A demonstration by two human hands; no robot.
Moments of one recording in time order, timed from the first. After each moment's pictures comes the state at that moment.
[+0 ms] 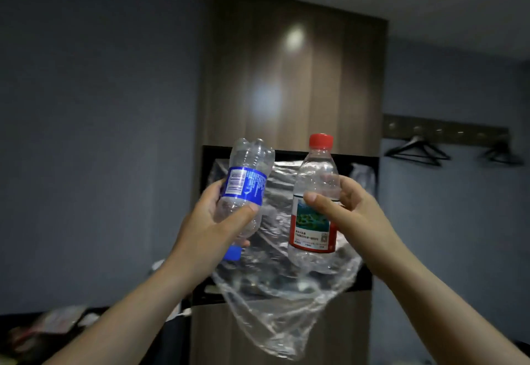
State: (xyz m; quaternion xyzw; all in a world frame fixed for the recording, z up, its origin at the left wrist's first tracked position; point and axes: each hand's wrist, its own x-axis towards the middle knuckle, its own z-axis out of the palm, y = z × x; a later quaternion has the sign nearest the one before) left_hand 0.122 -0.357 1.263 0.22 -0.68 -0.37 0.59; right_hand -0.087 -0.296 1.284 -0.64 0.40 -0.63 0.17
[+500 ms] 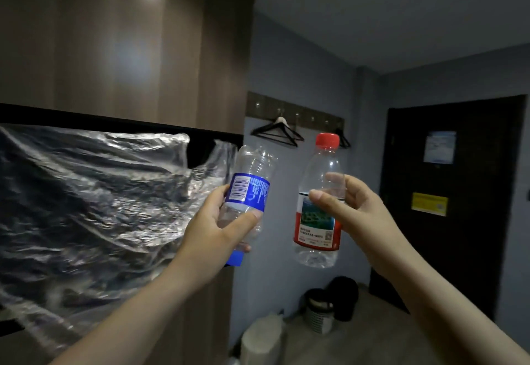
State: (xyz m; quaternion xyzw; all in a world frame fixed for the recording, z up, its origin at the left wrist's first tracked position) left_hand -0.233 -0.324 1.227 0.06 -0.71 -0.52 0.47; right_hand -0.390 -0.172 1.261 -0.50 0.58 -0.64 0.00
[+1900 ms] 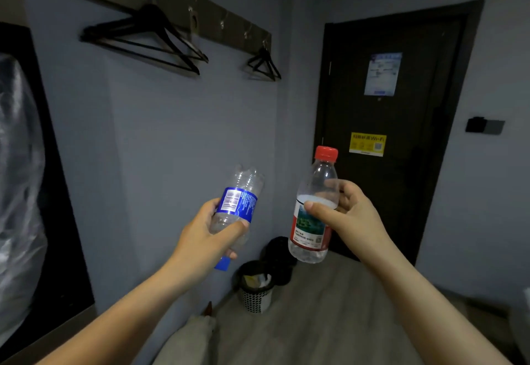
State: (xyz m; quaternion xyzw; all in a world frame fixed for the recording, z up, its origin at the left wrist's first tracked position) left_hand -0.856 -0.584 1.110 0.10 -0.74 -0.60 0.27; right_hand -0.975 -0.378 1.133 -0.29 0.71 -0.64 -0.04
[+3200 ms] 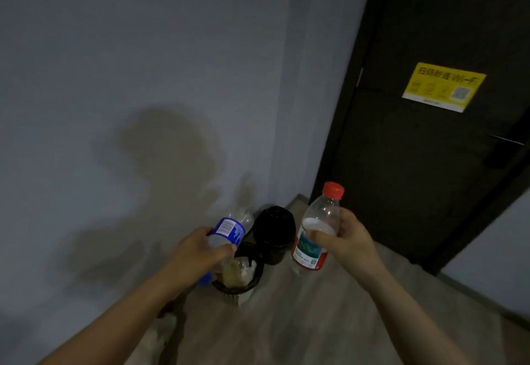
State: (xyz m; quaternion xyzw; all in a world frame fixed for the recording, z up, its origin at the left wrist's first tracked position) left_hand -1.411 -0.784 0.923 0.30 -0.78 -0.54 0.06; right_hand -1.557 -0.552 0.949 -0.19 0.78 -0.58 0.14
